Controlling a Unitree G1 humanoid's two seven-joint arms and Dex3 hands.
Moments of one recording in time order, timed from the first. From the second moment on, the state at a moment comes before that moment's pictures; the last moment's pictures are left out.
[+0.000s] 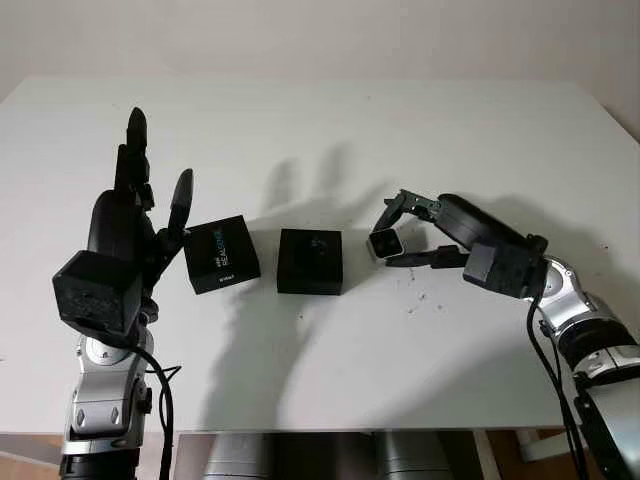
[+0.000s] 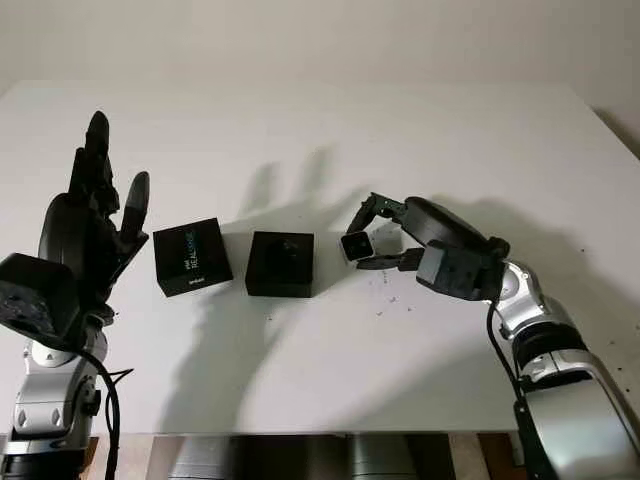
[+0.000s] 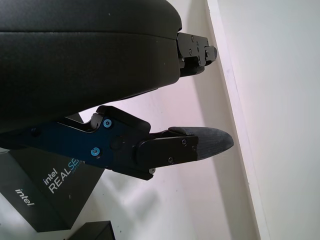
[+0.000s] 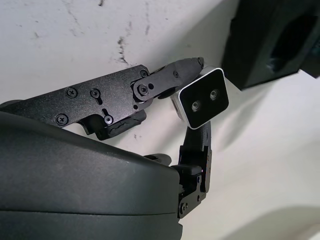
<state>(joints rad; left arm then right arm) -0.16 0.19 0.19 -0.14 0.01 -0.02 0.01 -0.72 -0.54 0.19 1.10 -0.27 -0.81 0.23</state>
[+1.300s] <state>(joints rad) -0.16 0.19 0.21 -0.17 0.00 0.02 0.02 -0.49 -0.25 0.09 0.49 -0.08 -0.33 0.27</state>
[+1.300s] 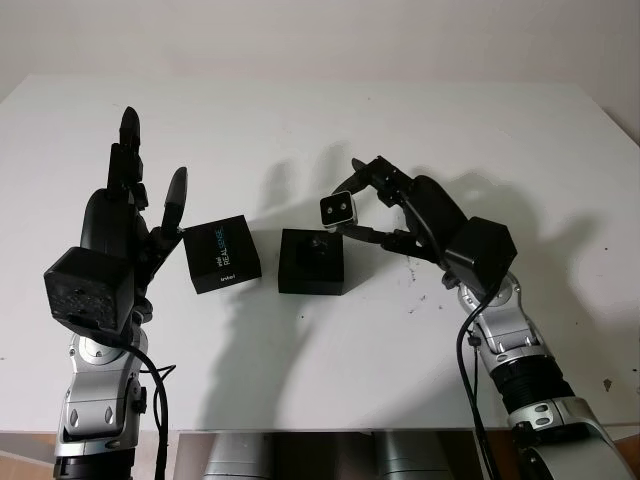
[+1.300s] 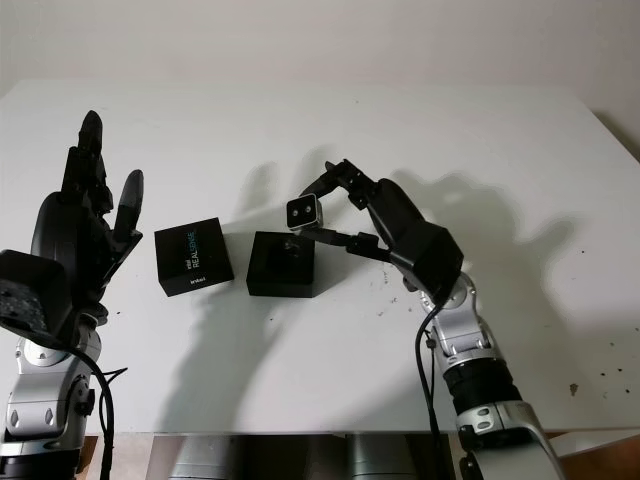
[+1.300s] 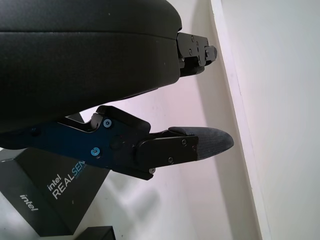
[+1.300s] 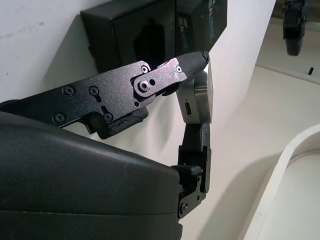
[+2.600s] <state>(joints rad) -0.14 0.20 0.21 -0.17 -0.01 0.01 0.02 -0.45 -0.14 0.11 0.63 -0.15 -0.35 0.08</state>
